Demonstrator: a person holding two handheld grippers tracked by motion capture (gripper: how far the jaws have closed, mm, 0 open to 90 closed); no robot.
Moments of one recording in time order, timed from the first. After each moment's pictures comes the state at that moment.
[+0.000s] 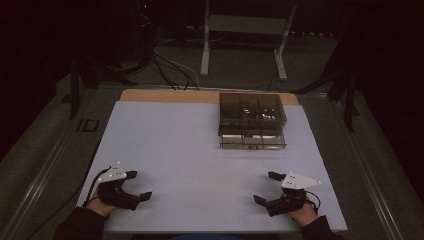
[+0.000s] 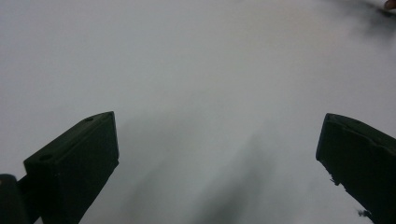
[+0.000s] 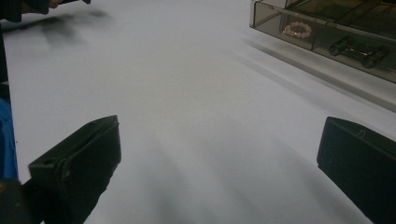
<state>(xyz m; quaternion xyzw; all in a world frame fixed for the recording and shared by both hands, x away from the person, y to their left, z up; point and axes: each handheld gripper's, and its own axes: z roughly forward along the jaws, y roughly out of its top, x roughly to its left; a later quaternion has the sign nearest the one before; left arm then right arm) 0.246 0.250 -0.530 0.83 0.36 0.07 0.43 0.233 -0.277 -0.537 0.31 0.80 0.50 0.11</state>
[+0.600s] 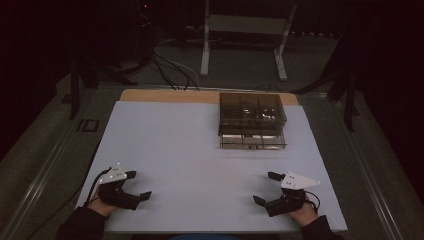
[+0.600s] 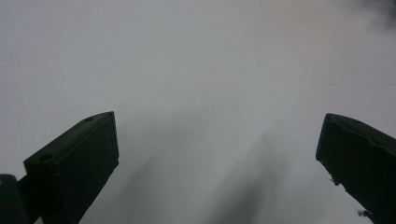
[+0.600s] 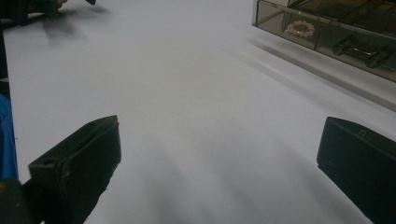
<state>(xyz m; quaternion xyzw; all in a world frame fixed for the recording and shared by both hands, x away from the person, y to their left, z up) 0.247 0.251 -0.537 0.83 0.36 0.08 0.43 0.233 -0.276 -0.537 0.31 0.81 0.50 0.11</state>
